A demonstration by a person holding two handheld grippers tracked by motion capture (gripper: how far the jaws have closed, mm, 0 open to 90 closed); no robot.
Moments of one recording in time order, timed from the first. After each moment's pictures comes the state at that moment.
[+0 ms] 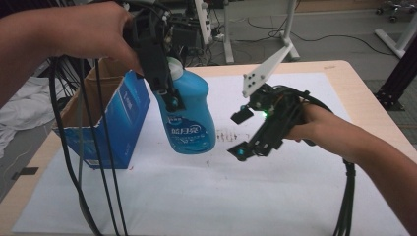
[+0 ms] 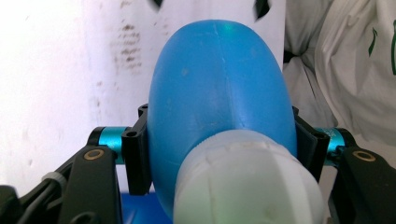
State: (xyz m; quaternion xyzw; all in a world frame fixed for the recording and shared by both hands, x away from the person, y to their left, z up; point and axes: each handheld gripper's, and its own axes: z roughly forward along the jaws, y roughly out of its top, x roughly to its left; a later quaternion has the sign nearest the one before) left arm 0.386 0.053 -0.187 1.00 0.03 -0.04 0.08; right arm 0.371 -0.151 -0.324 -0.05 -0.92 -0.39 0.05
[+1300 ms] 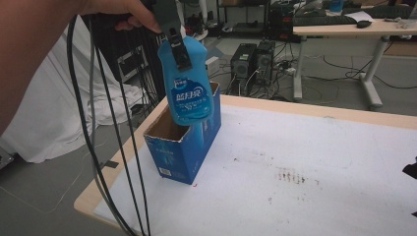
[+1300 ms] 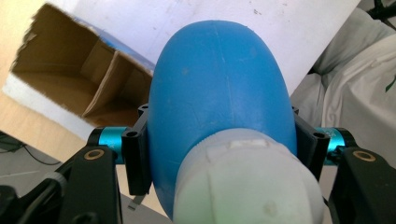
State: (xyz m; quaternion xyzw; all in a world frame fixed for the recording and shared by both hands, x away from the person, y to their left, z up) left arm 0.405 0.207 -0.092 0.94 0.32 -0.01 0.08; right arm 0.379 -0.250 -0.273 -0.06 -0.98 -0.21 0.02
